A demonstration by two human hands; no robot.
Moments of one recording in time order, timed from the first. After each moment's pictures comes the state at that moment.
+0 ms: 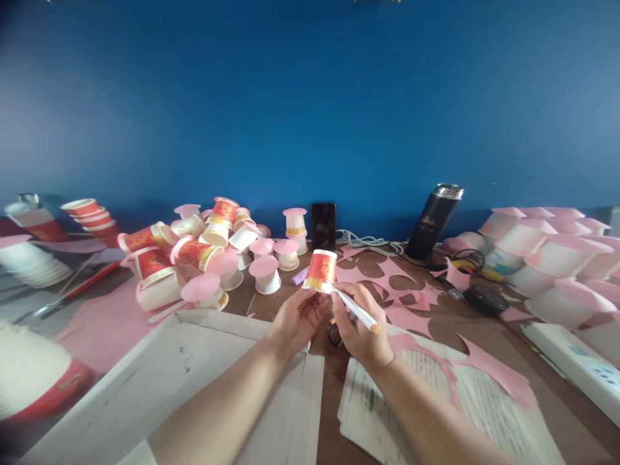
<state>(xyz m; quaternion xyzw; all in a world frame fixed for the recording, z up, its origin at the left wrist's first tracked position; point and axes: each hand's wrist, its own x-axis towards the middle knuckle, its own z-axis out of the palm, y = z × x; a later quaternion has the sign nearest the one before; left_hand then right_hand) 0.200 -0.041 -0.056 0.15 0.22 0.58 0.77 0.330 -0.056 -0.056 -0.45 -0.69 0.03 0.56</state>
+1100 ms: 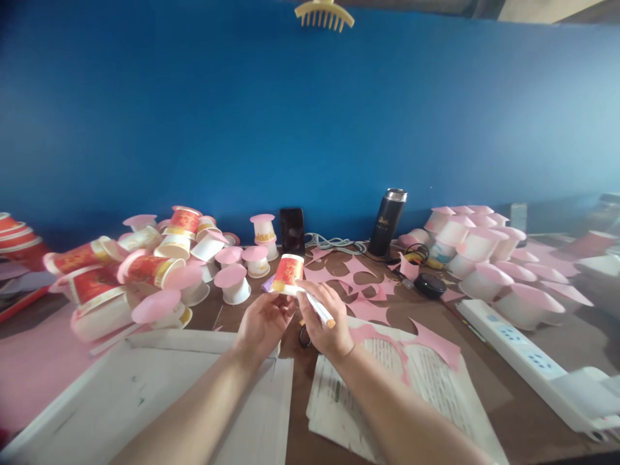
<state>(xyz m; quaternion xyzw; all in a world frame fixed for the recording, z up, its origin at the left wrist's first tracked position) 0.199 -0.038 -0.058 0.14 0.22 0.59 0.77 0.334 -0.052 -0.057 -0.40 -0.71 0.03 0.58</state>
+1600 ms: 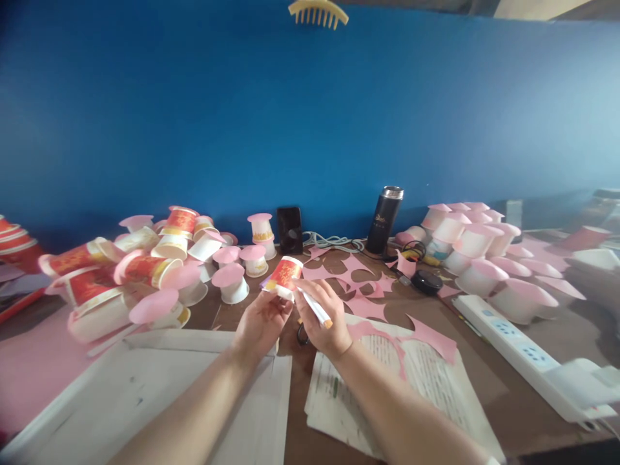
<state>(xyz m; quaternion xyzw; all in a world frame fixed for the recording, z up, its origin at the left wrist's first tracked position) 0.200 -0.036 -0.064 0.15 0.20 0.60 0.76 0.336 -0.053 -0.056 -0.38 -0.71 0.03 0.59</state>
